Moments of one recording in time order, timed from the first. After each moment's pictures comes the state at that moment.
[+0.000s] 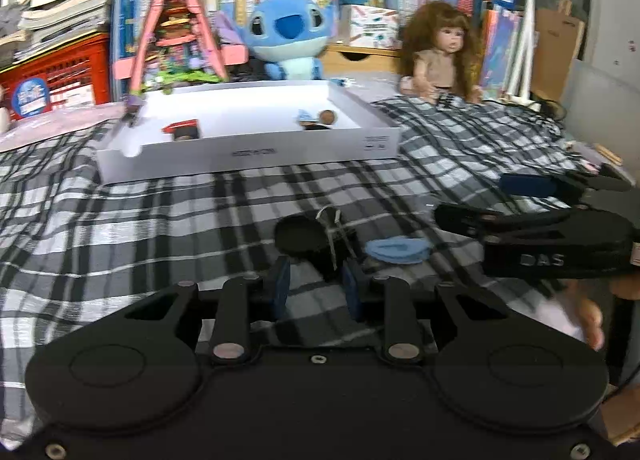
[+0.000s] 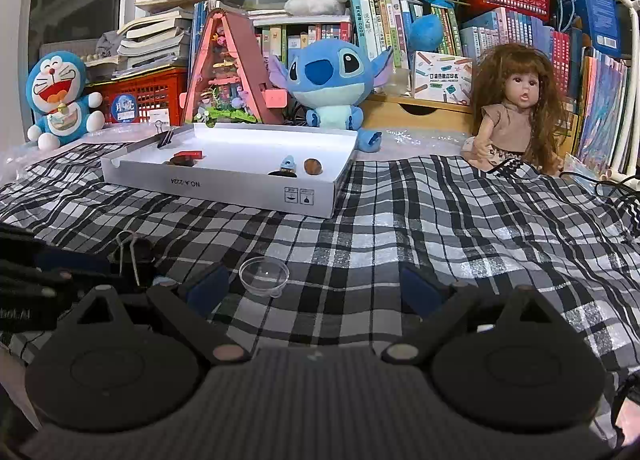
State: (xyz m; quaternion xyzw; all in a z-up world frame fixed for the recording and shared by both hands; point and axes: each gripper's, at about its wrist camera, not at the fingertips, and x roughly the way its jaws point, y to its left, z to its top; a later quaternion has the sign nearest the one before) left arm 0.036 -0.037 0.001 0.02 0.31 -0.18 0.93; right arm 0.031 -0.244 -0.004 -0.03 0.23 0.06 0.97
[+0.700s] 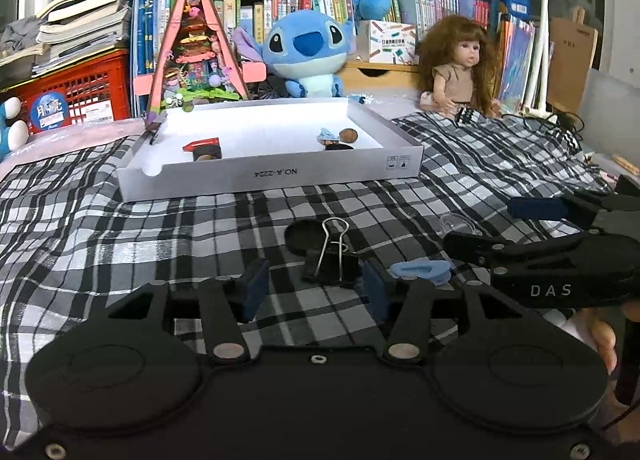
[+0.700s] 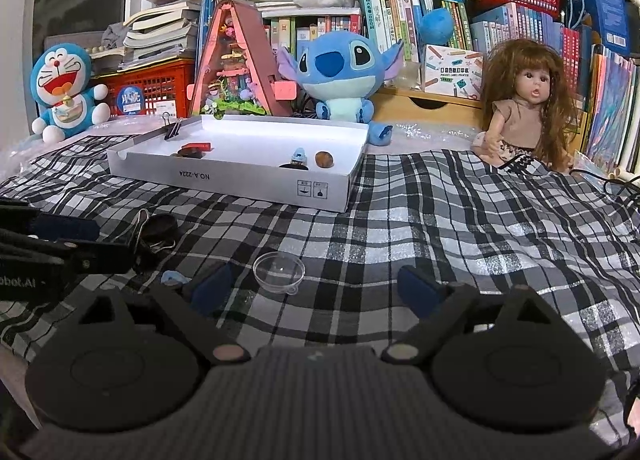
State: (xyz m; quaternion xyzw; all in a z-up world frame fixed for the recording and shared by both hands) left arm 0.039 -0.042 0.004 0.03 0.29 -0.16 0.94; right arm 0.037 -0.238 -0.006 -0.03 0.24 0.07 0.97
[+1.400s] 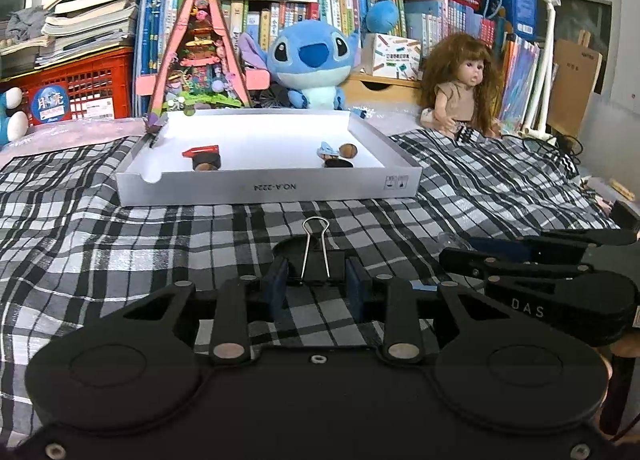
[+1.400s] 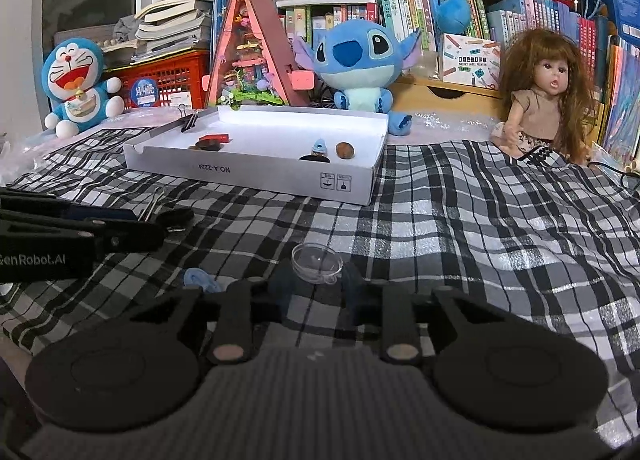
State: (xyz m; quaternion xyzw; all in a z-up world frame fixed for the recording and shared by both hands) left arm 0.042 -0.035 0.015 -0.01 0.28 -0.16 0.95; right arm 0.038 -0.230 -0.004 -0.03 0.26 0.10 0.96
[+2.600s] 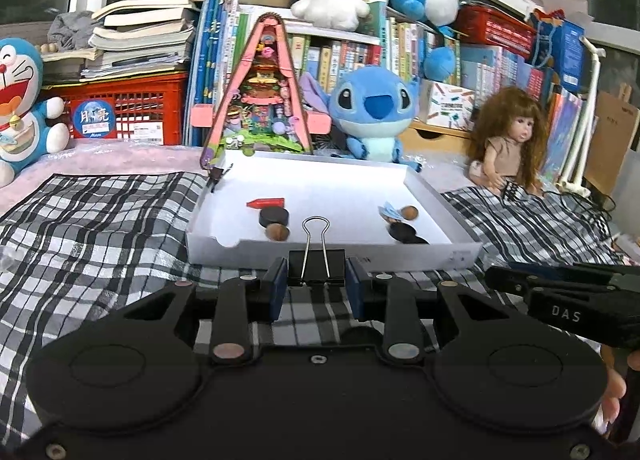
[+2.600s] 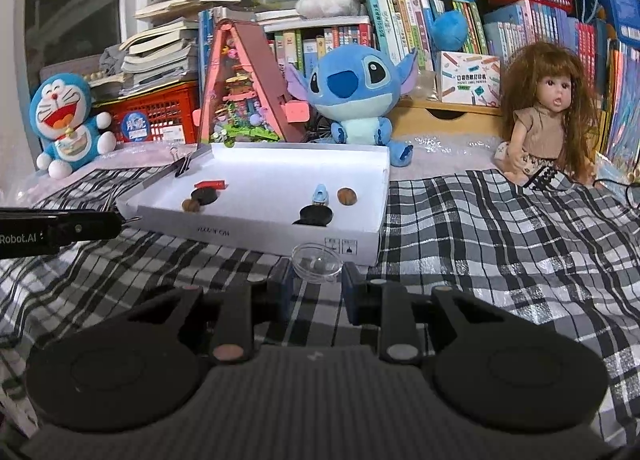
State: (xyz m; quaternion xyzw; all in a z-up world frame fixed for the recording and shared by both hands) left arm 0.083 0.013 0.053 -0.05 0.26 -0.11 0.96; right arm 0.075 -0.225 0.030 0.01 0.25 0.09 0.96
